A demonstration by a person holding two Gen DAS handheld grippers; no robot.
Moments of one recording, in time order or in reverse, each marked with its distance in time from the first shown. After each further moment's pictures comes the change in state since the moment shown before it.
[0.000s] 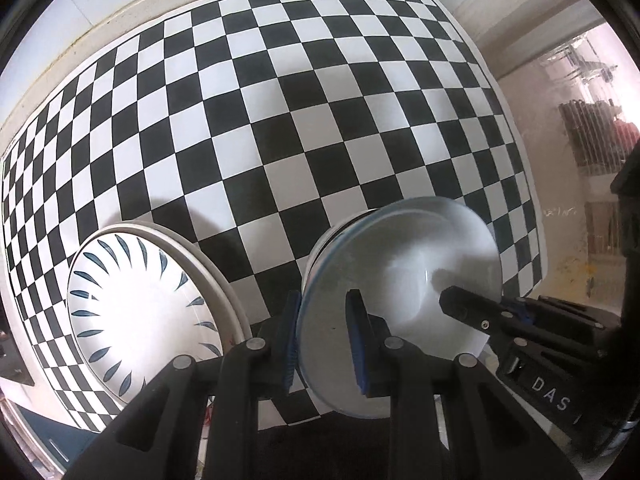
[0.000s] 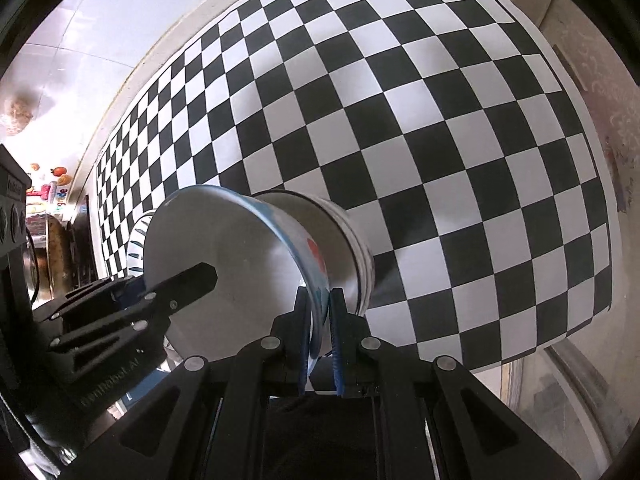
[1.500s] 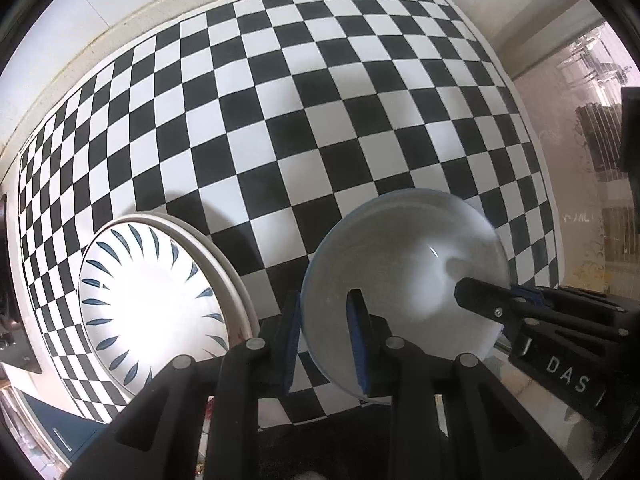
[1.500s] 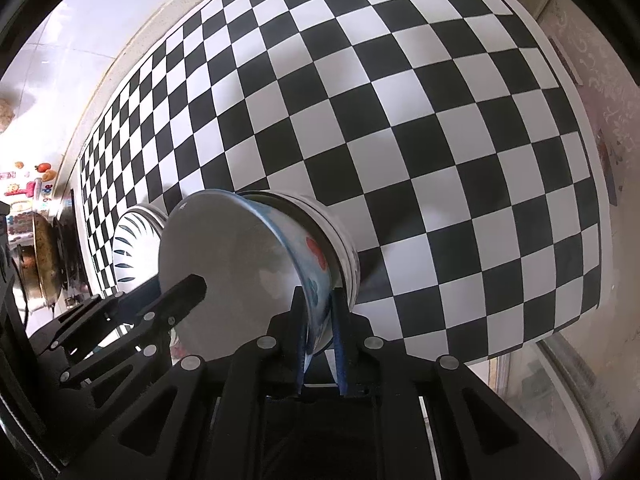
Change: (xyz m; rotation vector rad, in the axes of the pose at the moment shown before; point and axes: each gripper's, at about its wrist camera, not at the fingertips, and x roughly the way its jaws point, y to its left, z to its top) left arm -0.005 -0.004 -0.011 -0.028 -0.021 0.074; right arm 0.001 0.003 0.009 0.011 0.061 -0.050
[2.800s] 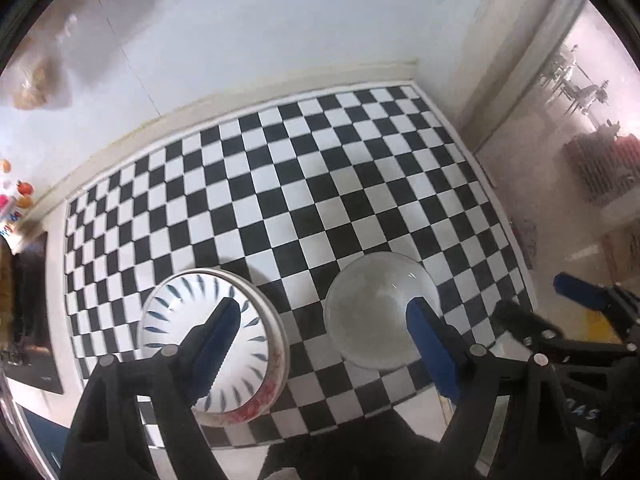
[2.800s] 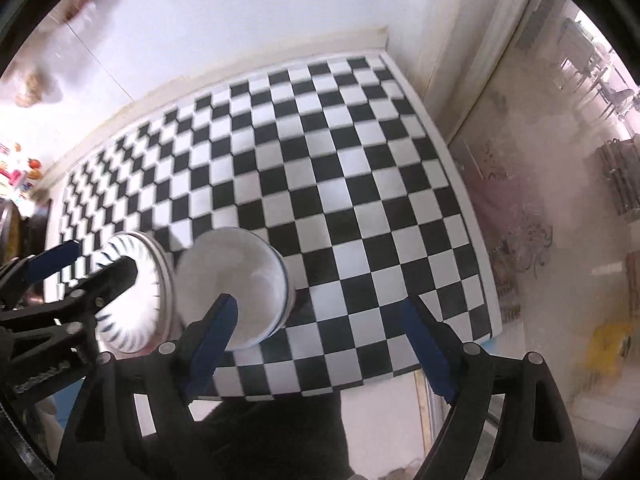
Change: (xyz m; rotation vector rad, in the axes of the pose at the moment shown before) left arm -0.118 0.002 -0.035 0.041 -0.325 0.037; right arm -0.134 0.018 -0.082 -0.112 -0.415 -0.236
